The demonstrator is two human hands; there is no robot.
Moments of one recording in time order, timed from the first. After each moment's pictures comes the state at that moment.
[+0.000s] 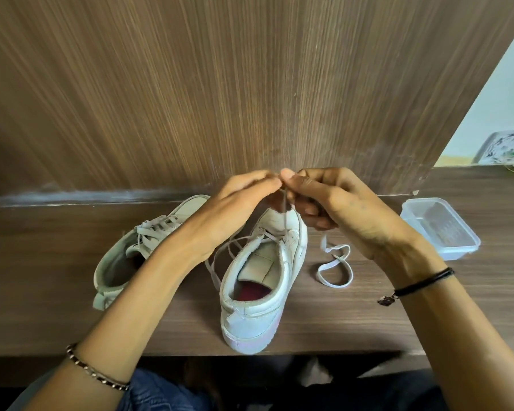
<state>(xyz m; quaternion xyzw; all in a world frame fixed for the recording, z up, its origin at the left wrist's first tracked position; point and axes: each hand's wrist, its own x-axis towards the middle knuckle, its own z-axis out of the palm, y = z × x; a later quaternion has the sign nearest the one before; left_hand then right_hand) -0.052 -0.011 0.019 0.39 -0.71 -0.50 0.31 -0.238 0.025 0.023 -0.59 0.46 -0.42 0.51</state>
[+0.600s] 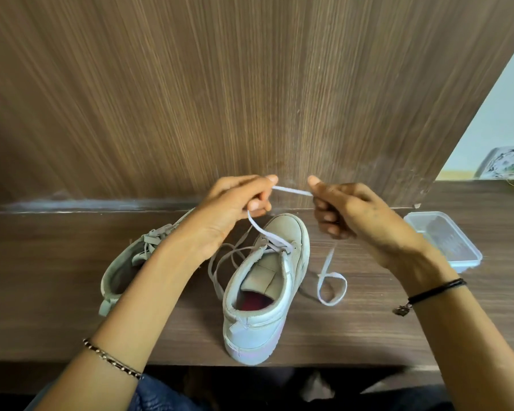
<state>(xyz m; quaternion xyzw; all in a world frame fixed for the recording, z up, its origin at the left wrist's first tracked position) -0.050 -0.021 0.023 0.42 -0.63 -0.55 0.36 -0.259 0.017 0.013 -0.55 0.52 -0.43 0.49</state>
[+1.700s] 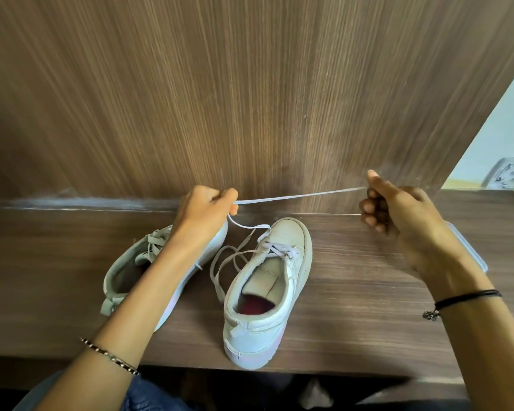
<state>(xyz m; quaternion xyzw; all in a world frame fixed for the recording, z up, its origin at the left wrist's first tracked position) -0.026 -0.039 0.001 0.65 -0.58 -0.31 0.38 -0.296 0.015 0.013 -0.39 0.59 -0.56 0.43</state>
